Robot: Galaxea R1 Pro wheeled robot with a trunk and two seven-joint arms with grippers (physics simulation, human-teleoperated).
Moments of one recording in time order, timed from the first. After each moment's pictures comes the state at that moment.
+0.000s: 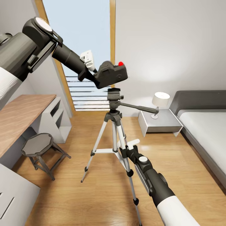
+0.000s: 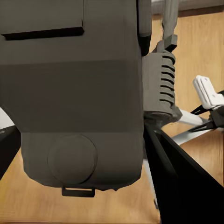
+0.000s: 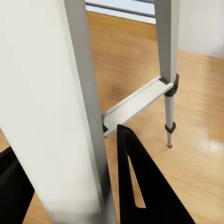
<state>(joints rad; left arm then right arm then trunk) -1.93 0.26 -0.91 -0.86 0.14 0.60 -1.34 -0.60 0.10 0.25 -1.05 0.08 0.33 0.08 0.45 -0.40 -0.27</state>
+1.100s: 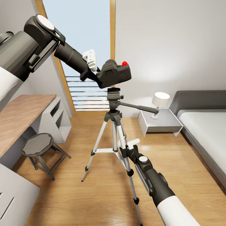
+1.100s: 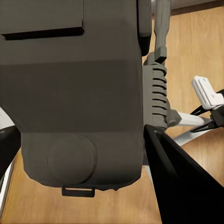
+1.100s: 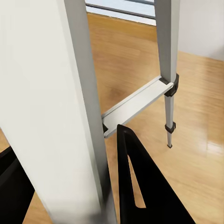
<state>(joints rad) -1.93 0.25 -0.91 -0.91 0.13 0.59 -1.33 -0.60 0.10 0.25 -1.06 0.08 0.33 0.08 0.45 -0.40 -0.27</state>
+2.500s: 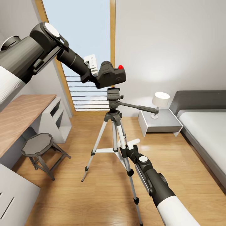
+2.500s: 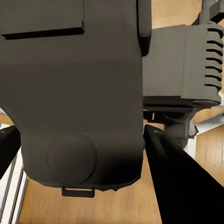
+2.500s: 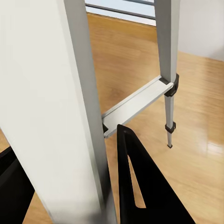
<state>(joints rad) -1.93 0.24 -0.98 -0.89 0.08 0.59 -1.23 -0.60 0.10 0.25 -1.06 0.08 0.33 0.08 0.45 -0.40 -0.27</state>
